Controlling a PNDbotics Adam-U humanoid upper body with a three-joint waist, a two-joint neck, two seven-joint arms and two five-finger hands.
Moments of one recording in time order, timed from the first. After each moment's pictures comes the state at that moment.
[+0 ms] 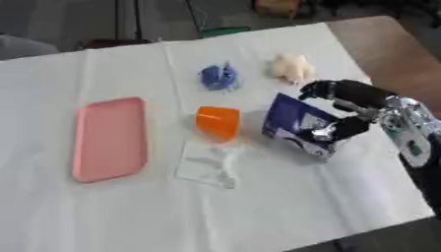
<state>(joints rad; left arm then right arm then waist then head) -0.11 0.25 0.23 -1.93 0.00 -0.10 0.07 -0.52 -0.50 0.11 -1.27 0.90 -0.52 0.34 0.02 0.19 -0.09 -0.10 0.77</state>
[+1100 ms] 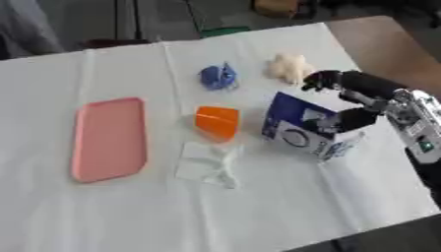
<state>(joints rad) -0.11 0.25 0.23 -1.93 0.00 -0.10 0.07 -0.50 -0.51 0.09 -1.33 0.83 -0.47 0.40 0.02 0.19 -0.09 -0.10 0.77</state>
